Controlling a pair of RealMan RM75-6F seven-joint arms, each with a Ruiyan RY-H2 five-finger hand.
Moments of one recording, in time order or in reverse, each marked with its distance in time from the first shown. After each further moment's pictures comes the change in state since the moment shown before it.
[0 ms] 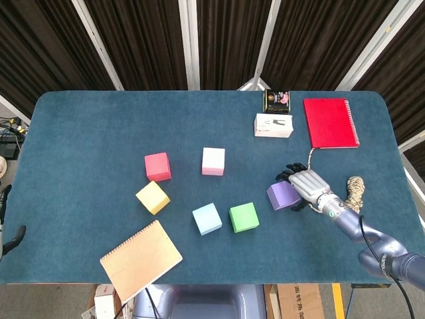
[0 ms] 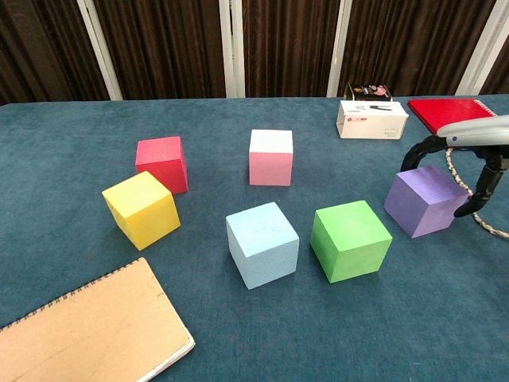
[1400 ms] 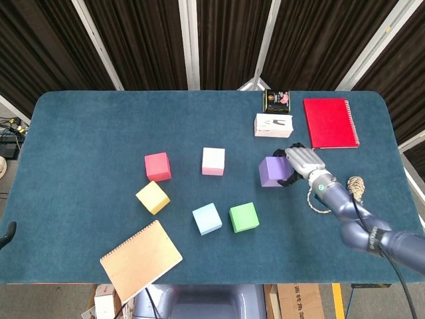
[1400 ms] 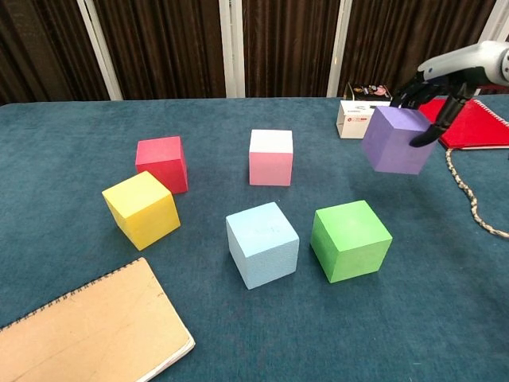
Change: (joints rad) left arm -0.003 -0.035 -0.042 0.026 -0.062 0.026 0.066; right arm 0.255 0.095 0.027 -0.176 0.771 -0.070 -0.294
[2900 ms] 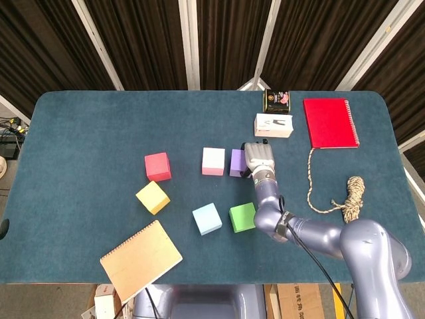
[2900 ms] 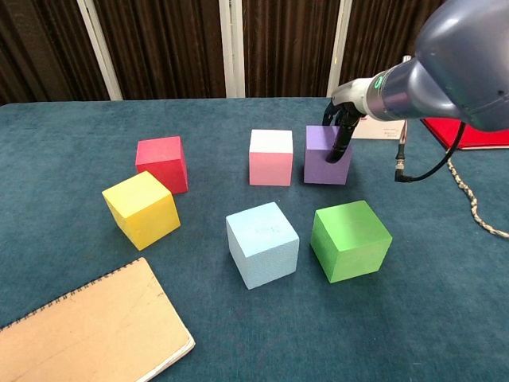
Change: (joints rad) left arm -0.020 0.016 -0.025 0.031 -0.092 -0.056 -0.049; right arm 0.267 -0.453 0.127 0.237 0.775 0.315 -0.726
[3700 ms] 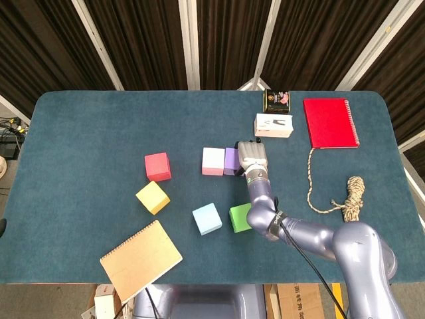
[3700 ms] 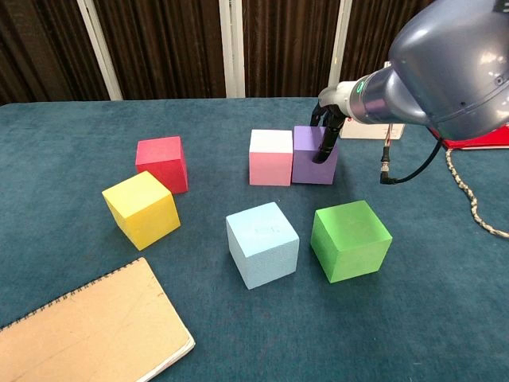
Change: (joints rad) left arm -0.001 0.006 -0.004 0.006 -0.013 0.000 -0.015; right arm -0.014 -0.077 0.084 0.087 -0.027 -0.011 -0.063
